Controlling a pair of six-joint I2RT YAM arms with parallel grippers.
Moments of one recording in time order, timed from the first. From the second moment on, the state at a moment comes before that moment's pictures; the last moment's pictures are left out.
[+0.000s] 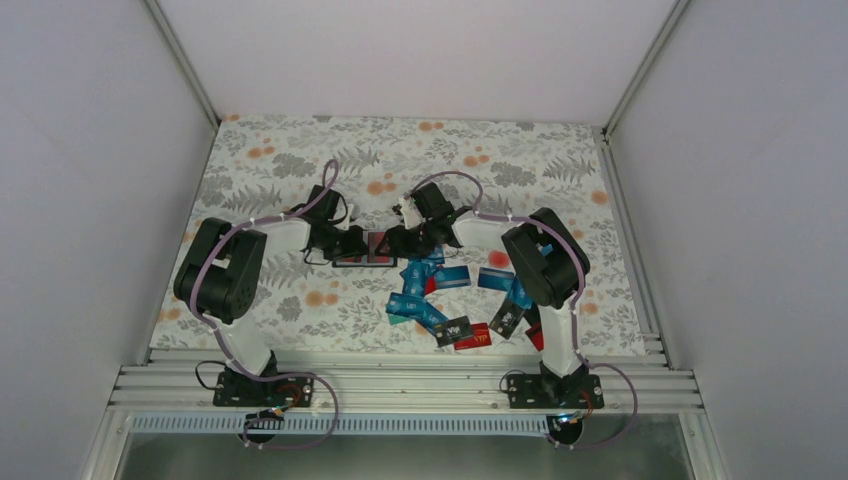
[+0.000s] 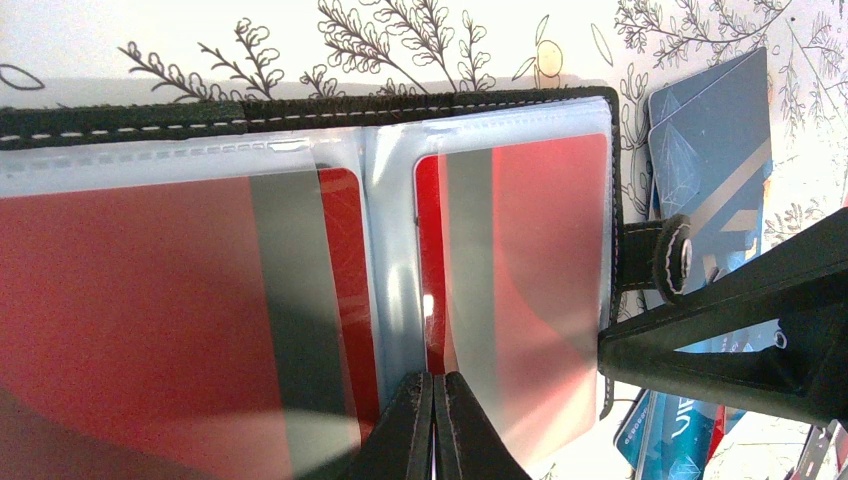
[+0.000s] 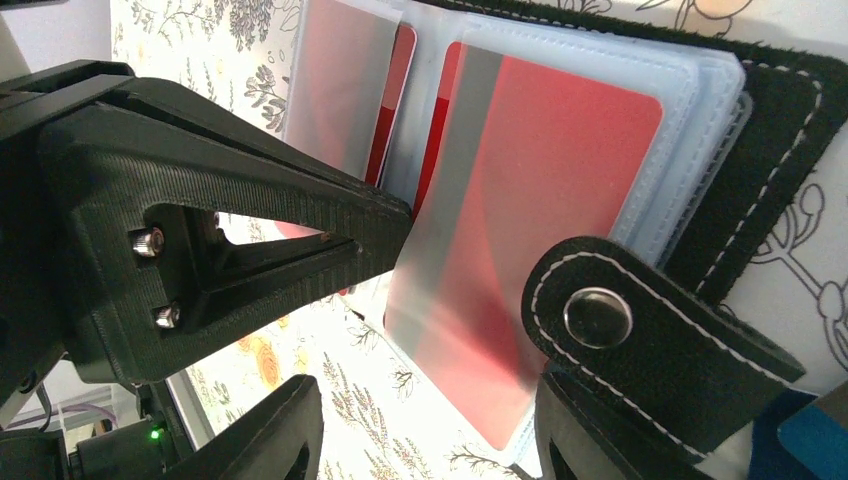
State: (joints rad) left arm -0.32 1.77 0.89 -0.25 0.48 -0.43; right arm 0.66 2.05 1.25 -0.17 -0.64 0.55
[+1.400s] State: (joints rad) left arm -0.33 1.76 0.91 -0.27 0.42 -0.43; right arm 0.65 2.05 1.24 -0.13 -0.81 0.58
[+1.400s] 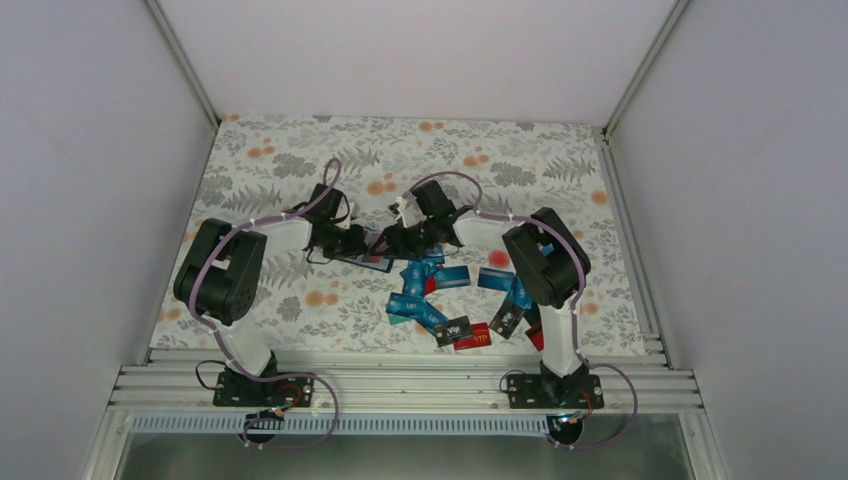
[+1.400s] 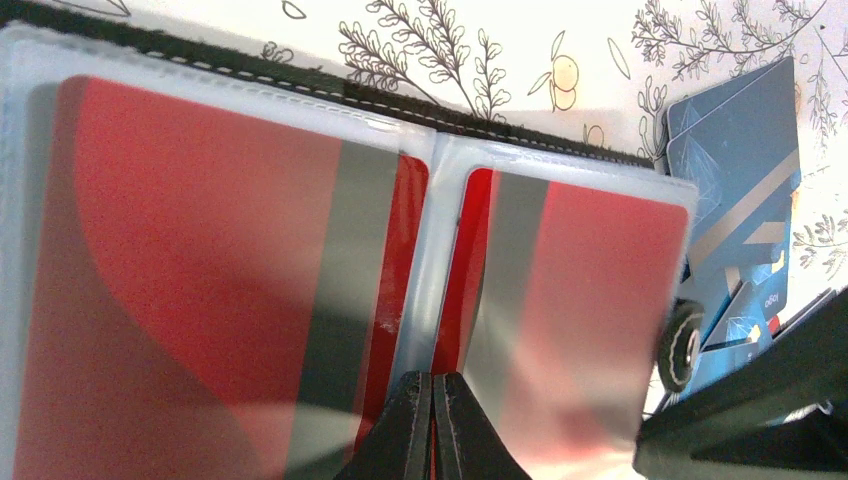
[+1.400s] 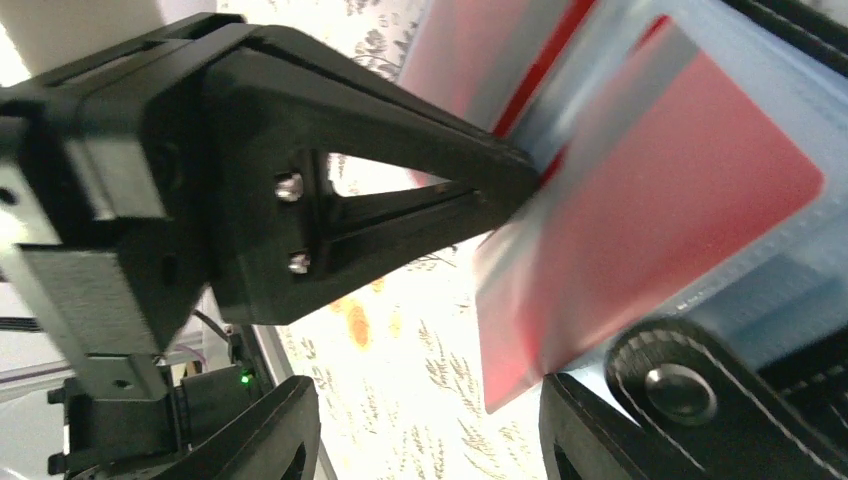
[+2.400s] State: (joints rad) left arm -0.19 1.57 0.80 -0.27 0.34 -0.51; right arm 0.72 2.25 1.59 -0.13 -0.88 0.56
